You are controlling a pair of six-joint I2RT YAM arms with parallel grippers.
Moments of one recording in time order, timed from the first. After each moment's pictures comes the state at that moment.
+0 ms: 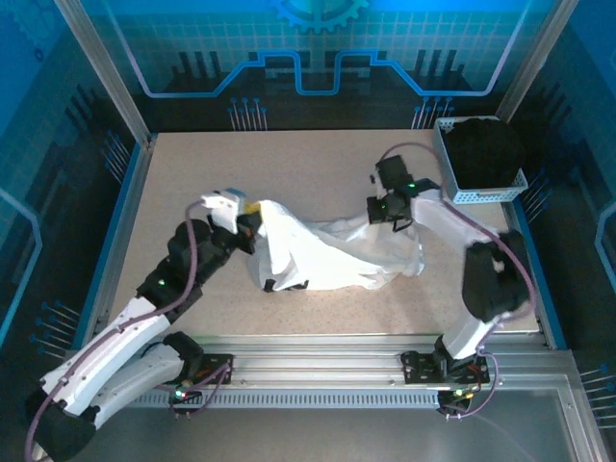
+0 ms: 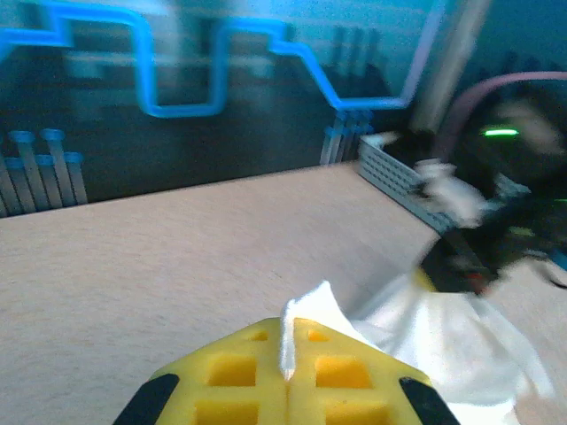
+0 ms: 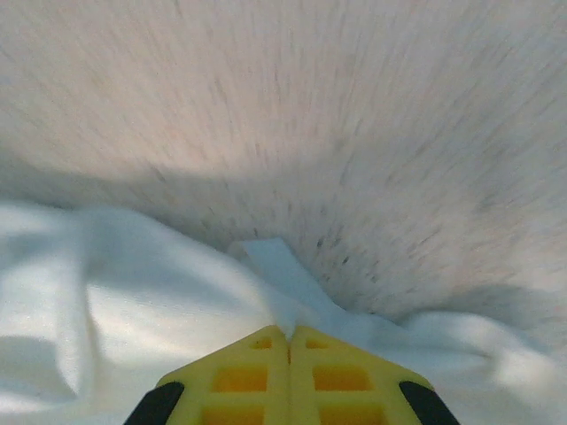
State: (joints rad) left arm -0.50 0.78 0.72 -0.06 -0.08 -0.22; right arm 0.32 1.59 1.25 -0.64 0.02 0.19
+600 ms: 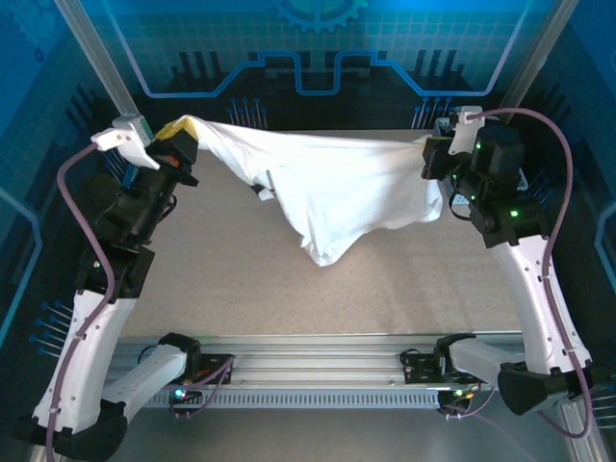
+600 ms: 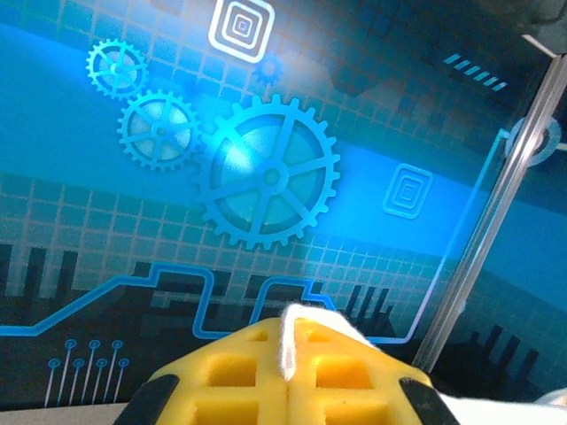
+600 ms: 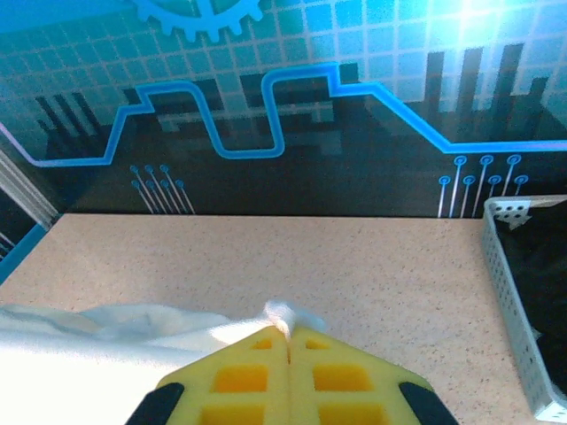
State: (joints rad) left arm -0.21 0.88 1.25 -0.14 0.05 -0.34; right arm 0.18 1.13 1.43 -0.62 -0.07 0.18
